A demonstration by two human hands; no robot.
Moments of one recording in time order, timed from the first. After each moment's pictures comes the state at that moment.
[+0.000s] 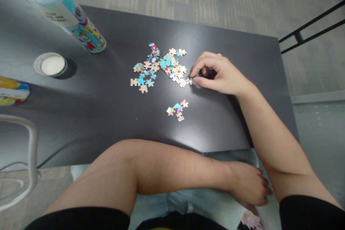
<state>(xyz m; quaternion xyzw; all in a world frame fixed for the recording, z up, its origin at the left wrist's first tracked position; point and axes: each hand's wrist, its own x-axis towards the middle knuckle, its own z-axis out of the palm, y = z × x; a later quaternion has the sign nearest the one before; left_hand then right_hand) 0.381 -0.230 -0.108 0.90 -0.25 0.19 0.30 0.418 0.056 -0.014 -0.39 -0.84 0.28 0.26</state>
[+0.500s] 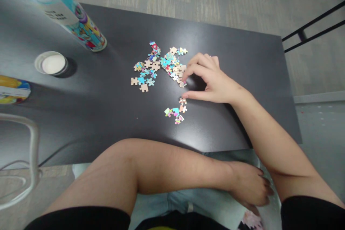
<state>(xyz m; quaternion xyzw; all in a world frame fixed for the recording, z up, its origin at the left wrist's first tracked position) 0.382 -0.229 -0.103 0.90 -0.25 0.17 0.31 0.400 0.039 -0.016 -0.39 -0.87 0.23 0.18</state>
